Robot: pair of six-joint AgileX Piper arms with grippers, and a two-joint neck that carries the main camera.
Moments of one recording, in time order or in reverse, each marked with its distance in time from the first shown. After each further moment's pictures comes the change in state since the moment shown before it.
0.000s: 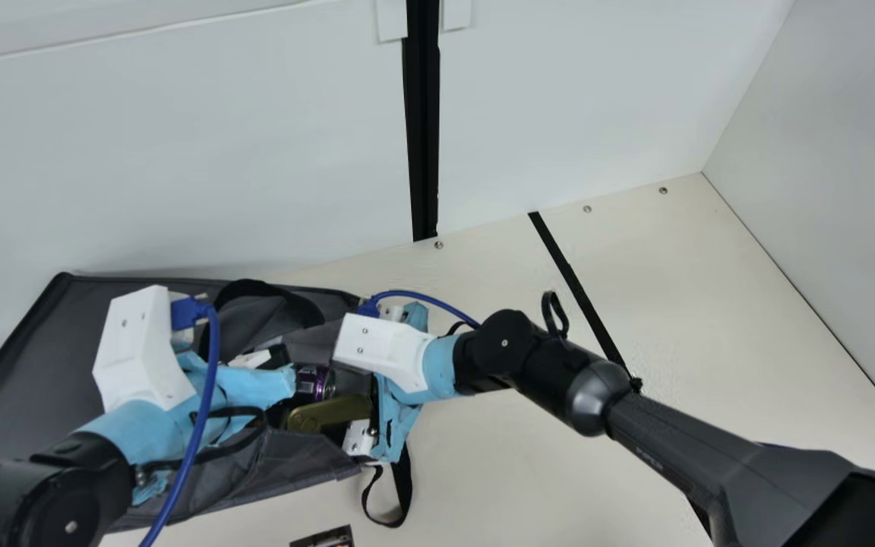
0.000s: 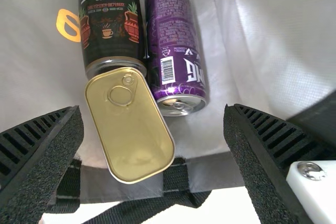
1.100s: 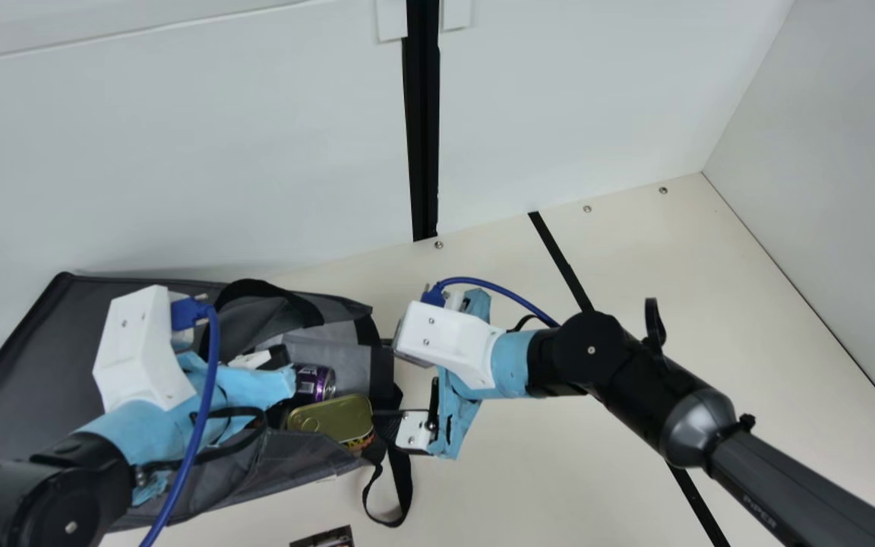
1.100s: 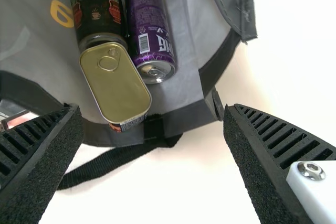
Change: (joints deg) left arm 0.0 0.0 0.0 0.0 0.0 0.0; right arm -7.8 -12.2 7.0 -3.7 3.5 0.5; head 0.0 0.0
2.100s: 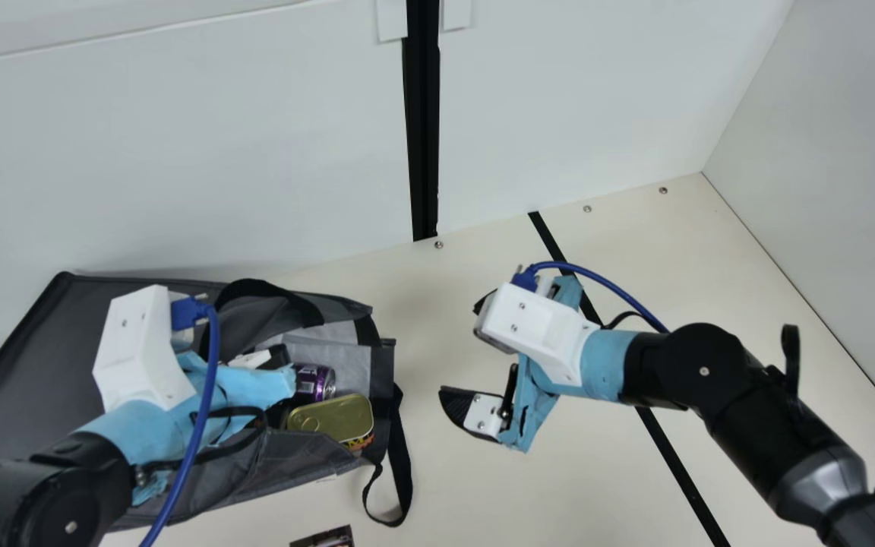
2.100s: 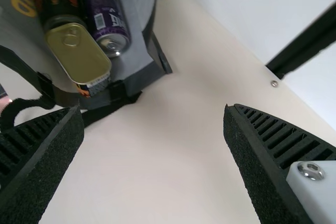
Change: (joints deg) left arm 0.0 0.0 0.0 0.0 0.0 0.0; right arm -11.7 -12.6 4.3 -6.4 4.1 5.4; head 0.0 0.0
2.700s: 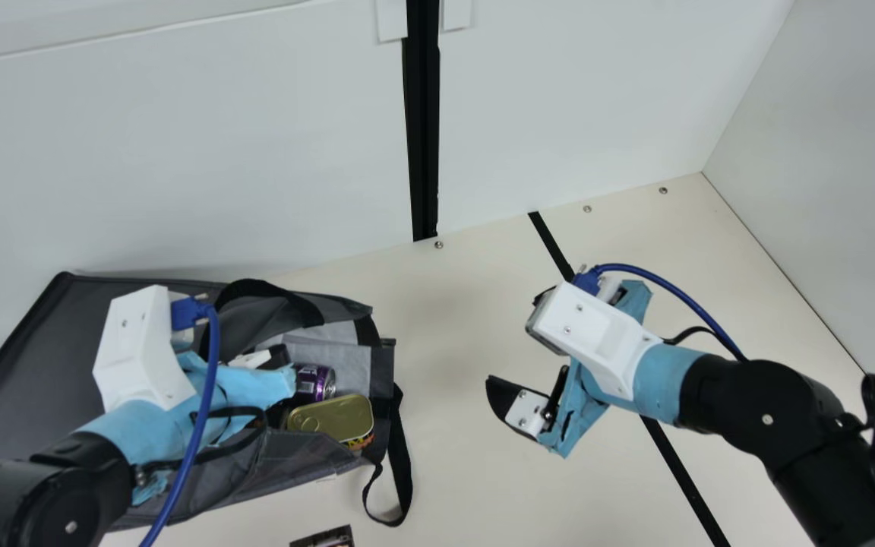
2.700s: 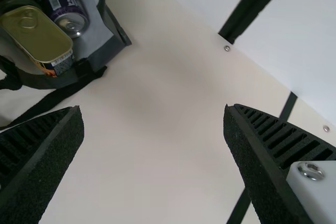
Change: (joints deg) left arm 0.0 0.0 0.0 0.0 0.0 0.0; right arm -4.7 -9.1 2.7 -10.7 -0.8 12.3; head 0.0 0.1
